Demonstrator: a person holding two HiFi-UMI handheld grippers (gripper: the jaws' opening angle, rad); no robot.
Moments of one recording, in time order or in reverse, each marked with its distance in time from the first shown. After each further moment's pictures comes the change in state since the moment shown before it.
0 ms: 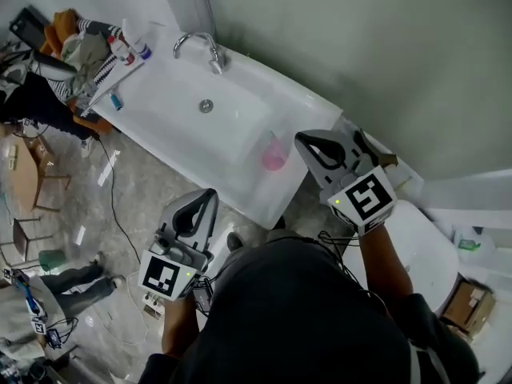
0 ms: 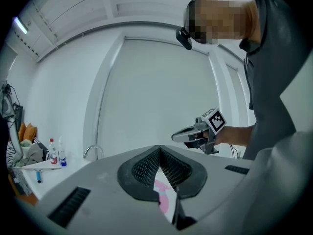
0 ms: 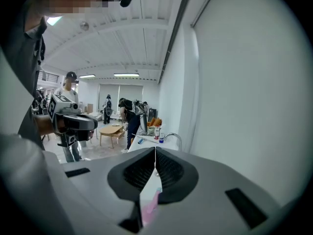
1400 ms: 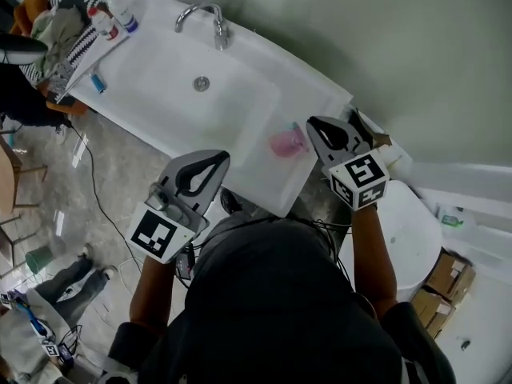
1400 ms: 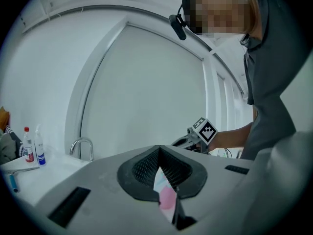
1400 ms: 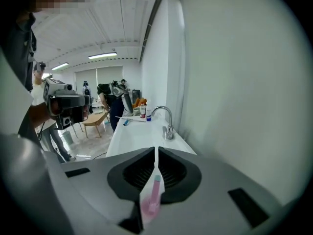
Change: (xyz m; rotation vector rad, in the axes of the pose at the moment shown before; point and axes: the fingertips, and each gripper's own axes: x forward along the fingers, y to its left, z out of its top) left arm 0.038 0.104 -0.027 -0.040 0.052 -0.275; right arm 0.094 -0.018 -0.084 0.175 0.276 -0.164
